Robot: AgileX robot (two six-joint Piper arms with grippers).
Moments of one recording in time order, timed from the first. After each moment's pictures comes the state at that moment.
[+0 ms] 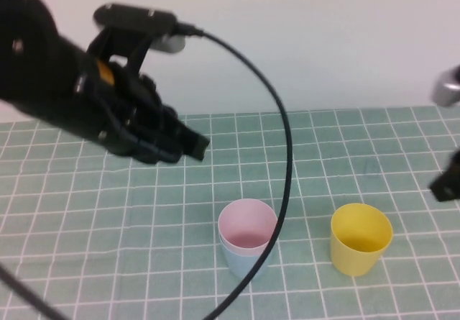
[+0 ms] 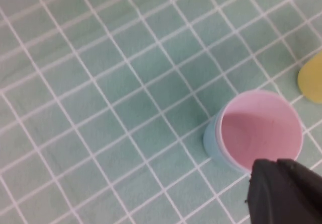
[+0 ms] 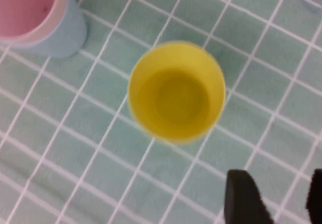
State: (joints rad) right arm 0.22 1.35 -1.13 0.25 1.03 -0.40; left arm -0.55 1.41 -1.36 -0.03 0.95 0.06
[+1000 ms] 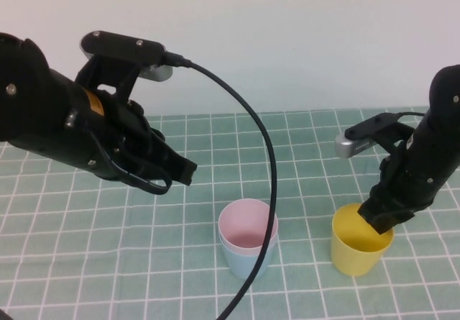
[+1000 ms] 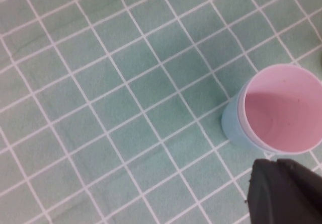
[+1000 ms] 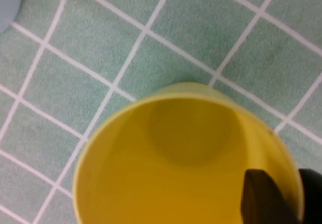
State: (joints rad) right arm 0.32 1.85 -1.29 0.18 0.98 -0.37; left arm -0.55 1.36 -1.24 0.02 0.90 0.02
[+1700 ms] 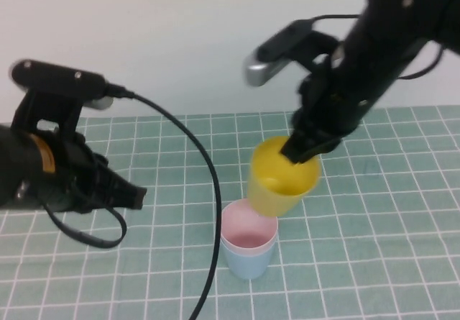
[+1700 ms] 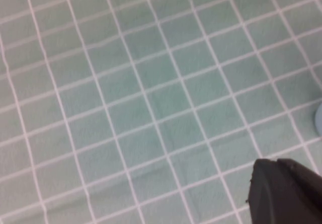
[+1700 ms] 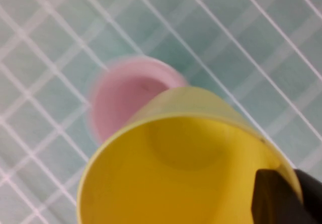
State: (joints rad) right arm 0.57 1.85 -1.77 0.15 1.24 -0.34; left arm -0.55 1.20 -1.02 0.33 0.80 -0.26
